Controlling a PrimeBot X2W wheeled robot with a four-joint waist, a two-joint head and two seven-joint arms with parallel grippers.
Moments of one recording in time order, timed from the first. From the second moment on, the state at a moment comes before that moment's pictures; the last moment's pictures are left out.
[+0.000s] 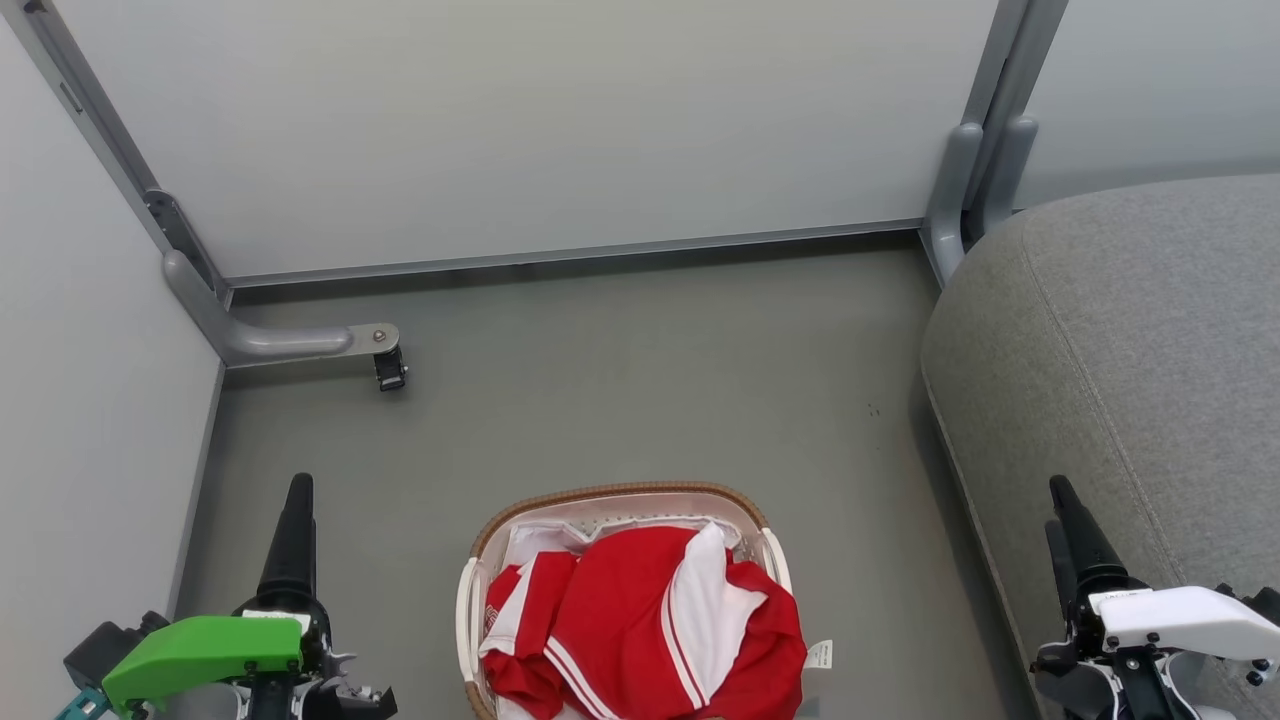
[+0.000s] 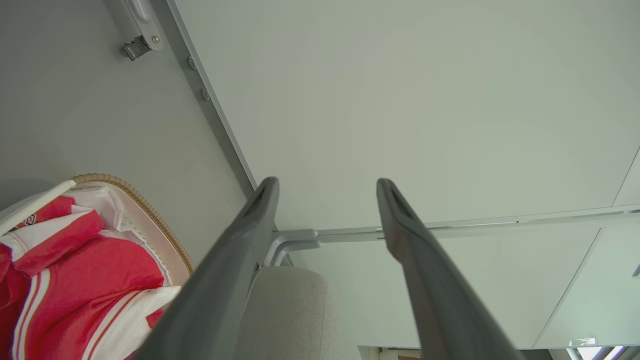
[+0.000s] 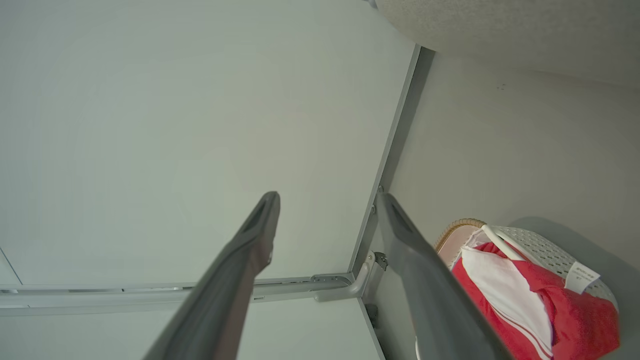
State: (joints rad) left arm -0.05 0.04 0.03 0.23 -1.46 -0.13 0.01; right arm -0.05 -0.03 -0.10 0.27 1.46 0.13 0.02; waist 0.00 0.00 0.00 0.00
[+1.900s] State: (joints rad) left arm -0.01 0.04 -0.12 0.19 -0.55 -0.05 -0.16; right arm -0.01 -0.04 -0.05 0.16 0.50 0.13 -0.16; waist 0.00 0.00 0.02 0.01
